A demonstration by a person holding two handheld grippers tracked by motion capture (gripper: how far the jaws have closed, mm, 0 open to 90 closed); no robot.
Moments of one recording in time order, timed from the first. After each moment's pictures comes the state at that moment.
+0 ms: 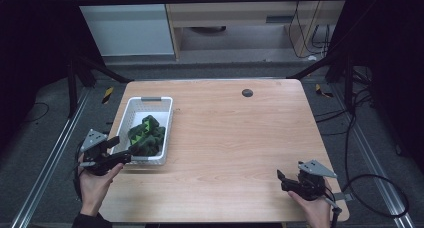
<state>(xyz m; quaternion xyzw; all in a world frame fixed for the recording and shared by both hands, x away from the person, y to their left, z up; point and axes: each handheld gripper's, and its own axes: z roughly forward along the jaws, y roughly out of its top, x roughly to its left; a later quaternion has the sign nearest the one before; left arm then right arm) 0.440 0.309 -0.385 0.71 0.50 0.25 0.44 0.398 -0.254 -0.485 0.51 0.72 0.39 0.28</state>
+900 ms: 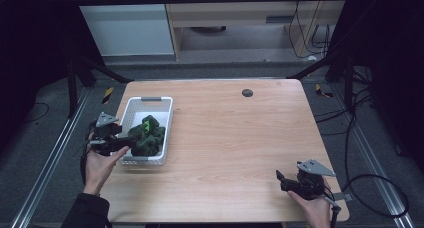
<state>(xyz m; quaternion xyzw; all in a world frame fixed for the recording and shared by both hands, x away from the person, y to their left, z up) 0.489 0.302 -0.378 0.74 0.51 0.24 0.36 0.400 -0.253 -0.486 0.51 0.72 0.39 0.27</state>
